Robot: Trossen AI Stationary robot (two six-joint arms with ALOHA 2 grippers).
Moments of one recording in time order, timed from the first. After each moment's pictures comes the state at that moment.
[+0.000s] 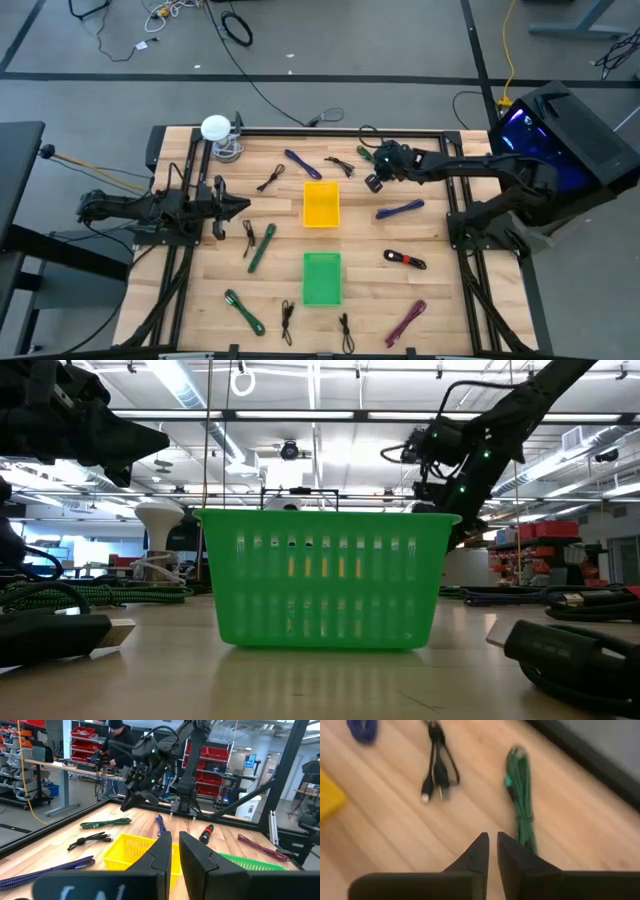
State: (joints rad) left arm -0.12 0.01 0.01 0.07 -0.30 -0.15; right arm -0.48 1.46 0.74 -0.25 0.23 0.22
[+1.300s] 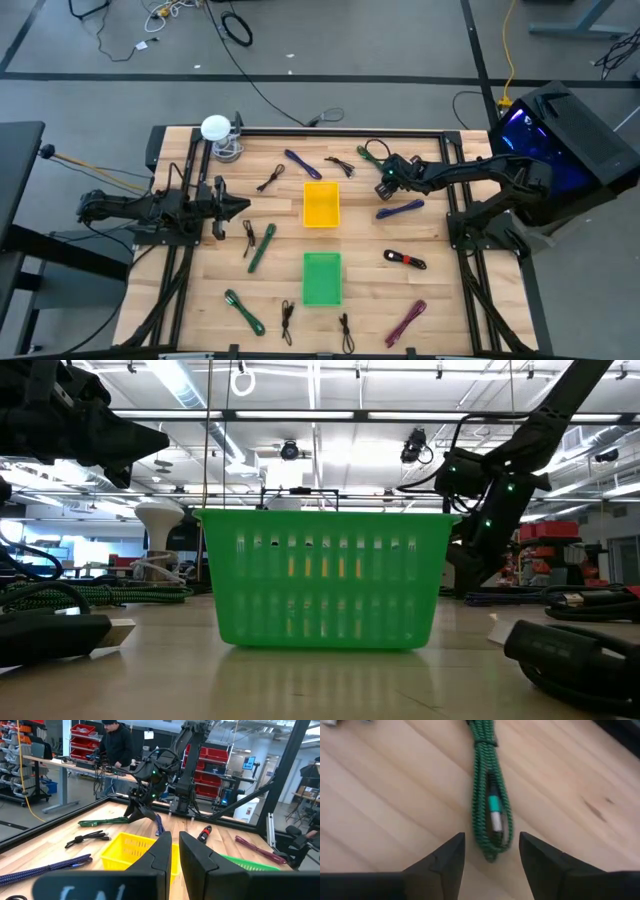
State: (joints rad) left arm -0.12 0.01 0.01 0.07 -0.30 -0.17; right arm -0.48 1.49 0.54 -0.14 0.37 0.27
